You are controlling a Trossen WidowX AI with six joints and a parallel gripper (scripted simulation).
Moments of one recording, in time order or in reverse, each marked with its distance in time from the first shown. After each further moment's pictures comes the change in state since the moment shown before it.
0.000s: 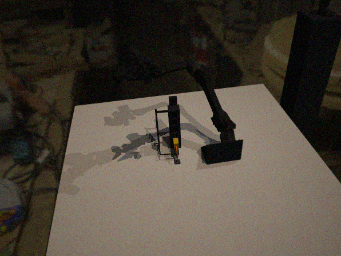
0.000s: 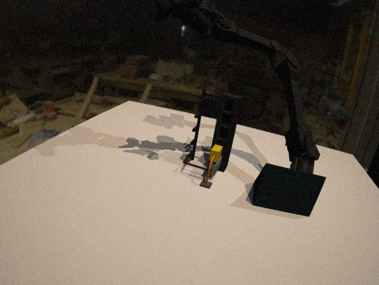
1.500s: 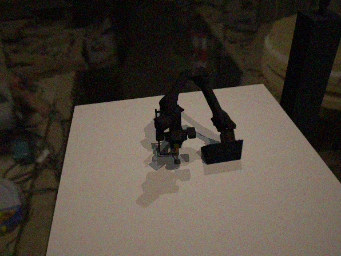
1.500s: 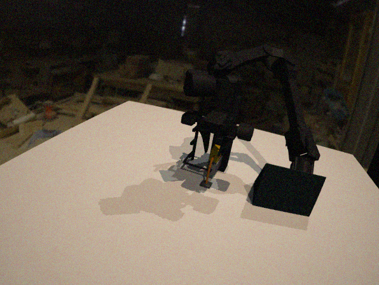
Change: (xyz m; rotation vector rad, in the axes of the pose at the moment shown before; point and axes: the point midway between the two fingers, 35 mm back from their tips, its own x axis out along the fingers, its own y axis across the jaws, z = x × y) arm -0.264 0.060 -0.337 -0.626 2.025 0.296
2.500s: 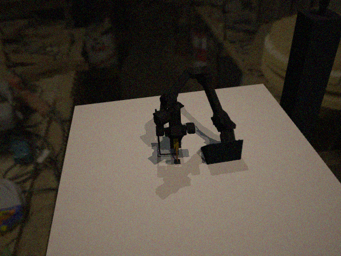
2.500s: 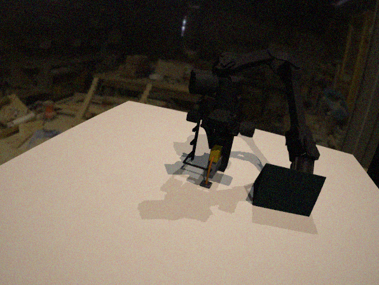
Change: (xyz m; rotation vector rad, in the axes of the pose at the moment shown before) arm 0.002 0.001 -0.038 -0.004 0.005 0.003
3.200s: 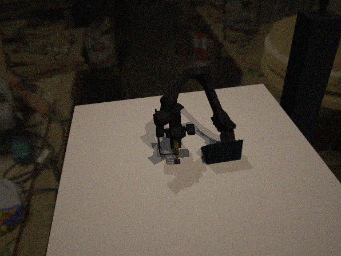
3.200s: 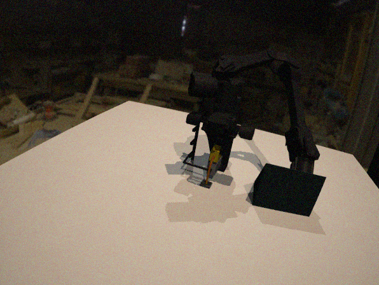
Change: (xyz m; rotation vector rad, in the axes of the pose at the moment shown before) arm 0.008 0.000 -0.001 0.003 -0.001 -0.002
